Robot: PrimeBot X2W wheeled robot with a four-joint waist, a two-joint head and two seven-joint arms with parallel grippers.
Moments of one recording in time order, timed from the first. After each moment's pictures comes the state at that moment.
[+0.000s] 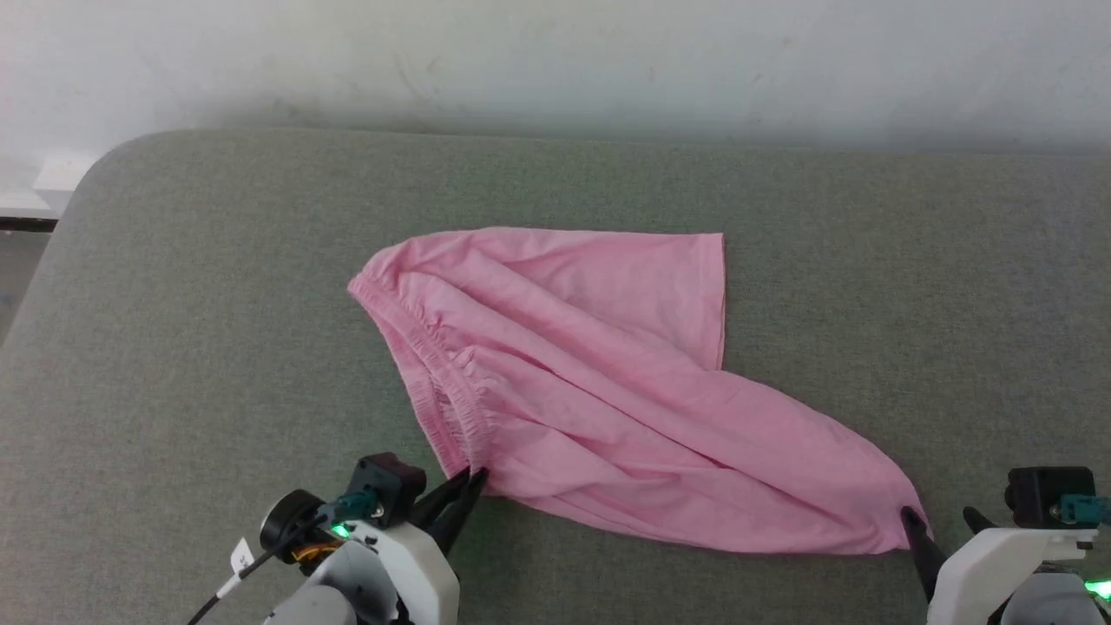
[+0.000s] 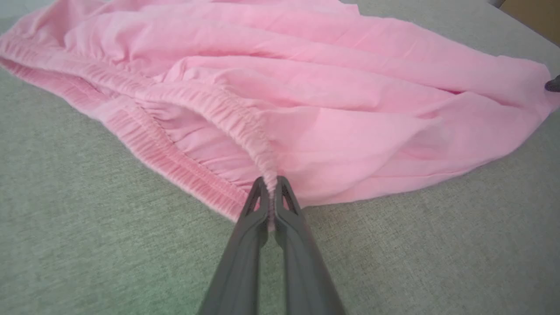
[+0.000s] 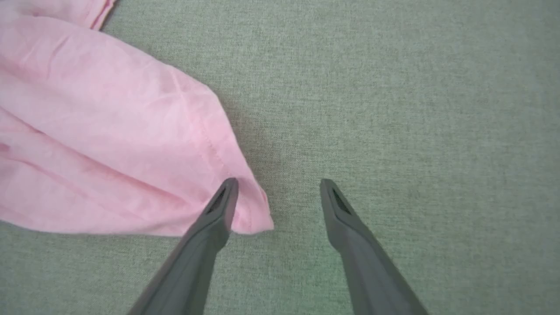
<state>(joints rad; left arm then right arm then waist) -0.20 0.34 -0.54 0.30 -0.41 -0.12 0.00 0.13 -0.06 -0.18 -0.06 0.14 0.13 0.50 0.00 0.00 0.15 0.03</state>
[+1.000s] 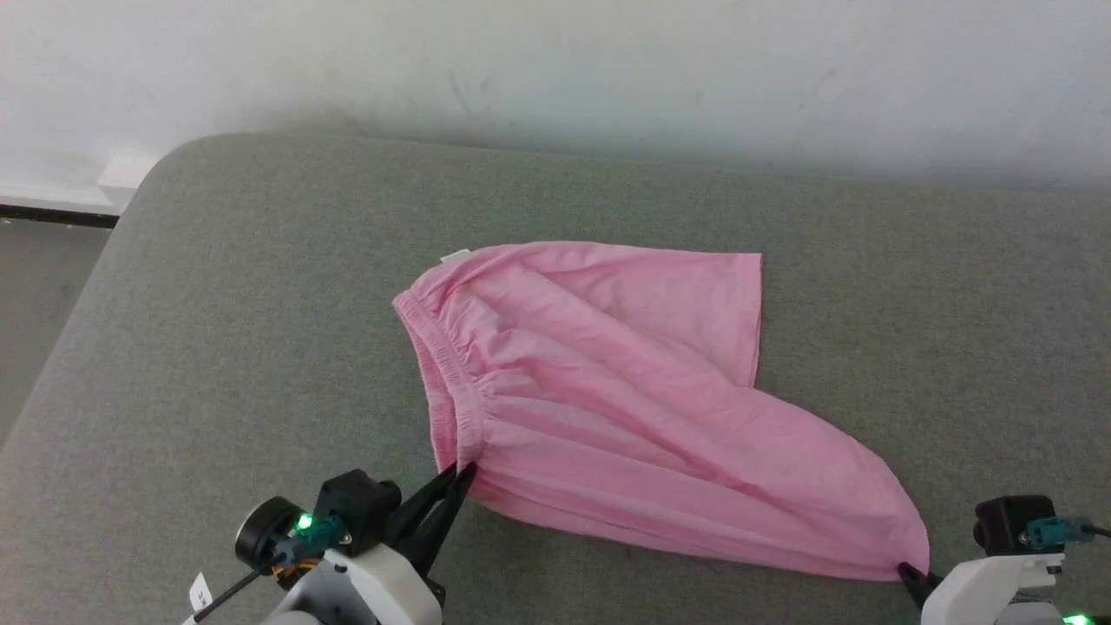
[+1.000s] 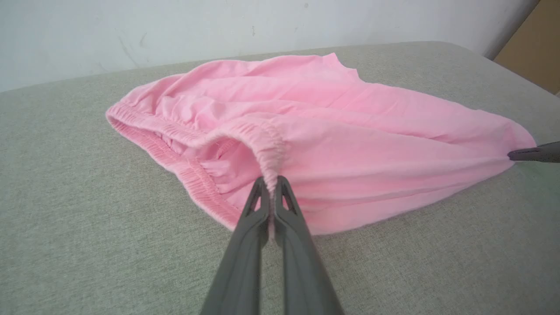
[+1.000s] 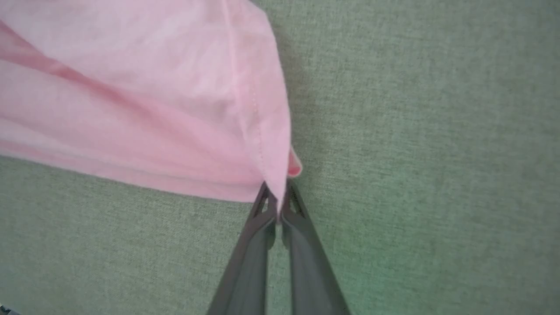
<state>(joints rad) -0.11 0.42 -0.52 0.10 -0.42 -0.08 -0.04 0.17 -0.12 -0.11 0.00 0.25 0.13 0.60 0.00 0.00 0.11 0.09</state>
